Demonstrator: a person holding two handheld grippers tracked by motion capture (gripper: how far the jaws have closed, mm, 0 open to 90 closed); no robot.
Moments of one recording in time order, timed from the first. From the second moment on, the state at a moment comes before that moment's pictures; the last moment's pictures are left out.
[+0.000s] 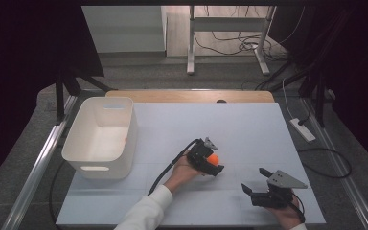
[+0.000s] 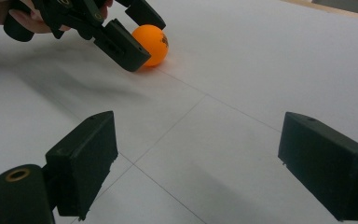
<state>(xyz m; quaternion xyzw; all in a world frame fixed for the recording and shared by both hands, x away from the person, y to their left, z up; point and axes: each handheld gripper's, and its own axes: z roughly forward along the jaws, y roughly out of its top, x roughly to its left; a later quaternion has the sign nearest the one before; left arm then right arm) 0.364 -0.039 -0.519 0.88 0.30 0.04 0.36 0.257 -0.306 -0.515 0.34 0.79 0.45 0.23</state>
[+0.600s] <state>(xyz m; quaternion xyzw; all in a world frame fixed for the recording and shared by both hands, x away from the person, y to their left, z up) 0.368 -0.034 -0.520 0.88 0.30 0.03 0.36 0.256 -0.307 -0.515 0.34 0.79 0.45 0.23</state>
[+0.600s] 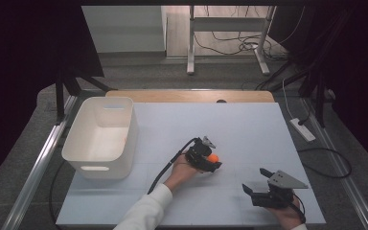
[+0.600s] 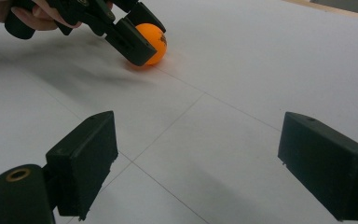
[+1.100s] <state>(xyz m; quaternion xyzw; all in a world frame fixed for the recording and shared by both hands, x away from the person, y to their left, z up) 0.365 -0.028 -0.511 0.87 0.30 0.04 0.38 0.256 -0.309 -0.514 0.34 0.79 0.45 0.24</state>
